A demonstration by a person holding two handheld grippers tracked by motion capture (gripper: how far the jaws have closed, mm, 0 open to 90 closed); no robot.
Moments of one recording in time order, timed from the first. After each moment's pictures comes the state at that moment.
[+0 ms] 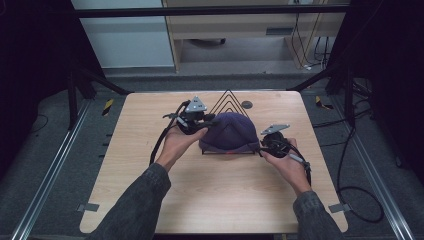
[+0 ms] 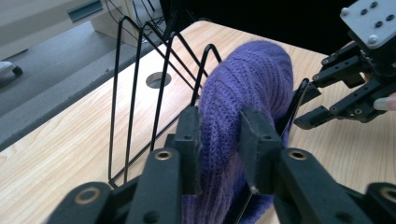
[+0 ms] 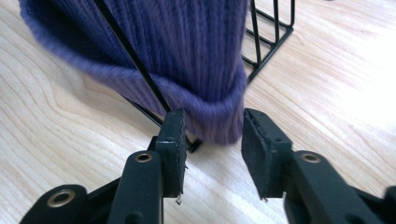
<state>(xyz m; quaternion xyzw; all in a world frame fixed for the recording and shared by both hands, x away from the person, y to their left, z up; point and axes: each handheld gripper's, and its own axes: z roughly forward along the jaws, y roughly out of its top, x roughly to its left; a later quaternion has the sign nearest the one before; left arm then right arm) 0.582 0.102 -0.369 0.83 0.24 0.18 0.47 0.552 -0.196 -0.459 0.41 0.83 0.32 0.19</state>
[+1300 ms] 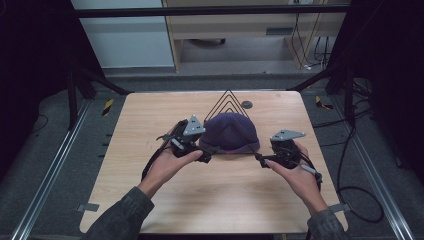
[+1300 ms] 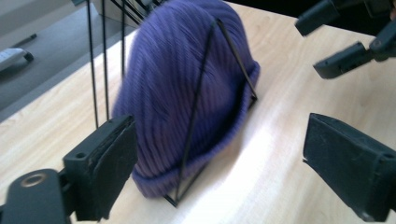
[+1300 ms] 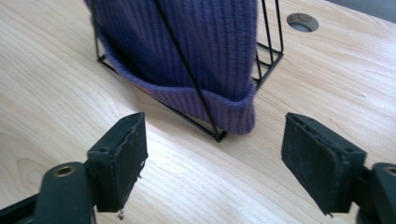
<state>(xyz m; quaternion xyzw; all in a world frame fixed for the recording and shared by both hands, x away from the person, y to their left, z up) 0.507 0.109 -0.368 0.85 0.24 0.19 0.42 0.496 -0.200 -0.419 0.42 0.80 0.38 0.21</state>
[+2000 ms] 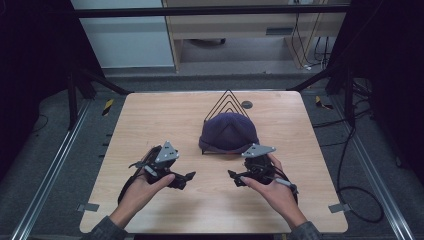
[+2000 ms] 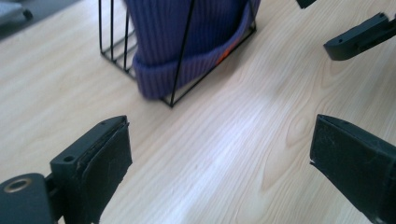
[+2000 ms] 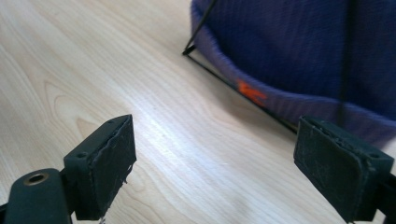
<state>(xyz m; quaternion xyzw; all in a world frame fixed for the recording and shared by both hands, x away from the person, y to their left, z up) 0.459 0.180 -0.408 0.86 0.29 0.17 0.39 0.467 -0.127 -0.439 0.37 0.83 0.39 0.17</state>
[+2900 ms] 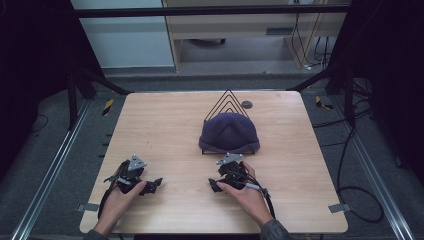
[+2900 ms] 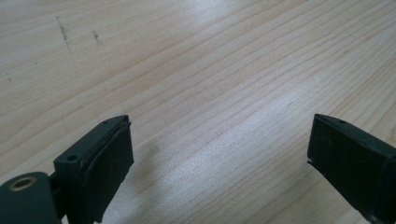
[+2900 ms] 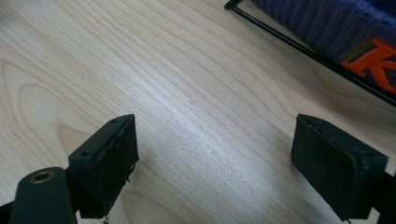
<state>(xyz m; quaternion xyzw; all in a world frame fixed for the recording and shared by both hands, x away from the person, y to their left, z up) 0.472 0.276 -0.496 0.82 0.42 0.18 0.33 0.482 -0.062 -0.500 0.39 0.84 0.34 0.15</state>
